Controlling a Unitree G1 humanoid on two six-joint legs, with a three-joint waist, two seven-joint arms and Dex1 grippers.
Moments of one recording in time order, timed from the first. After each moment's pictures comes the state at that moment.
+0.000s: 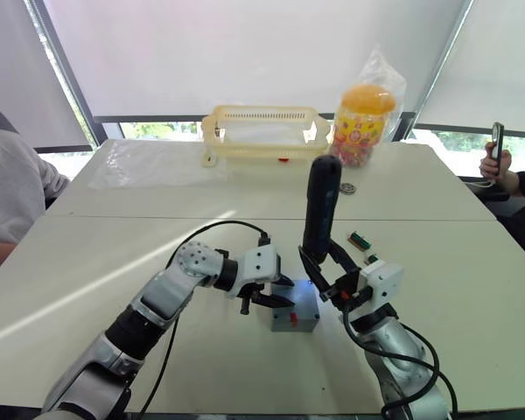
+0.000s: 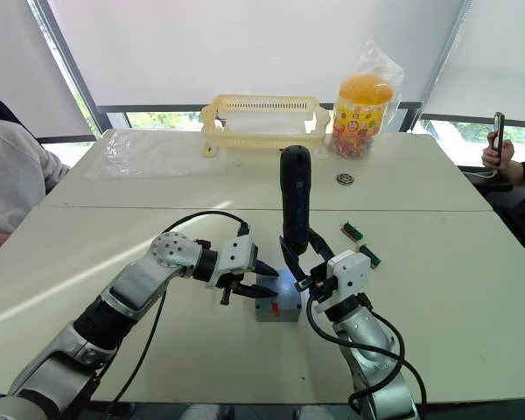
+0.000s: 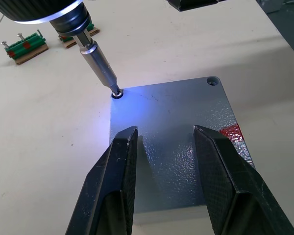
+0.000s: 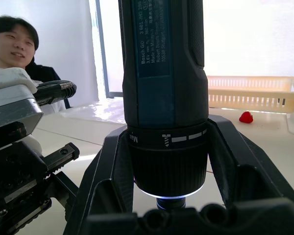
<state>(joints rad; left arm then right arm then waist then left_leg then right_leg) -0.59 0.47 -0.47 -0.03 -0.13 0.34 -1.16 0.11 -0.20 0.14 -0.36 0.15 -0.12 0.33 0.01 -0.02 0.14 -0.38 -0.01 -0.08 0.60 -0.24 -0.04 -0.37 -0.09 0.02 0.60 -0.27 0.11</state>
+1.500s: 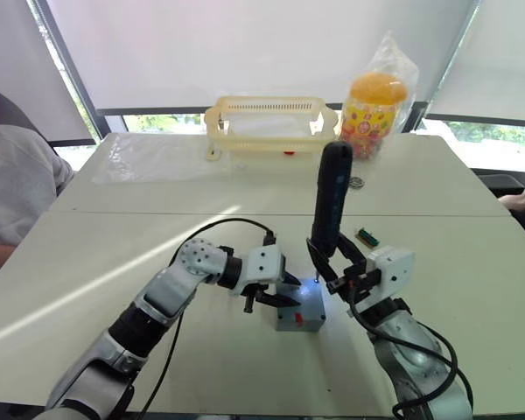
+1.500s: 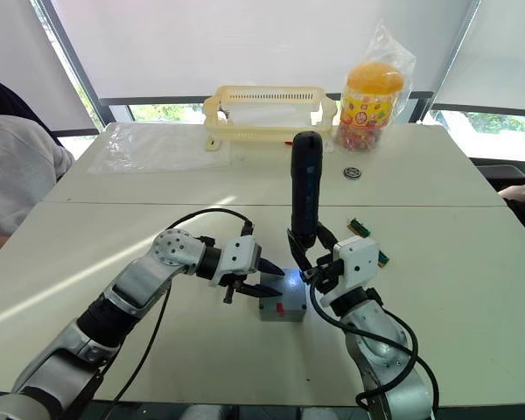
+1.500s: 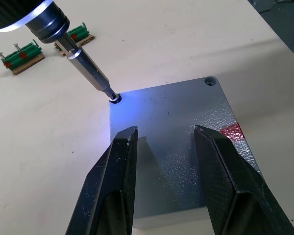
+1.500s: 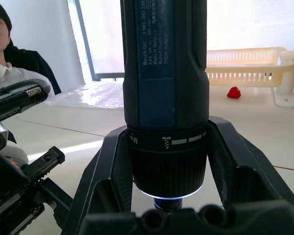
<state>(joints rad) -0.61 0.45 -0.47 -0.02 -0.13 0.27 -1.17 0.09 -0.20 0.09 -0.63 0.18 0.26 0.23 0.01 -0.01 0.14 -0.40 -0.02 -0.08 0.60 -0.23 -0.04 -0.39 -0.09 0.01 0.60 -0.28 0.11</state>
